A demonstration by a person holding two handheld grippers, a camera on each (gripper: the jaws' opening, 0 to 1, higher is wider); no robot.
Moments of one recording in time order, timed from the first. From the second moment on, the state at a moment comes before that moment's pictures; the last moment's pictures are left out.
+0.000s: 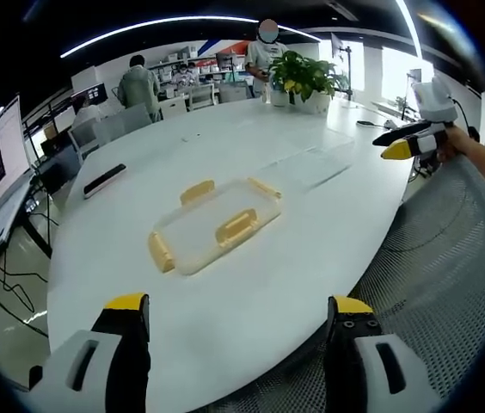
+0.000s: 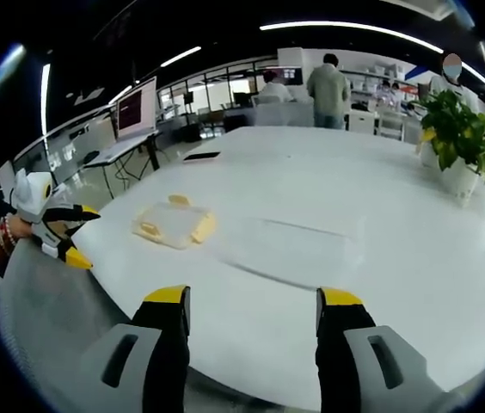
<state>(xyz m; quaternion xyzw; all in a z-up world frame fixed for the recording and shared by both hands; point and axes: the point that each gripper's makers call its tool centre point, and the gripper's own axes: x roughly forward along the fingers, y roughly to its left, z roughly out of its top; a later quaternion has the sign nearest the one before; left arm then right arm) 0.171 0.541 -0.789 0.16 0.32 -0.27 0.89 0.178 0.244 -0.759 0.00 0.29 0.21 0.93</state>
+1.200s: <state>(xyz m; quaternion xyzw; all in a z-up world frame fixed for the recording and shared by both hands) 0.201 0.554 -0.779 0.17 0.32 -0.27 0.89 0.190 0.247 -0.751 -0.03 0.29 0.23 0.93</state>
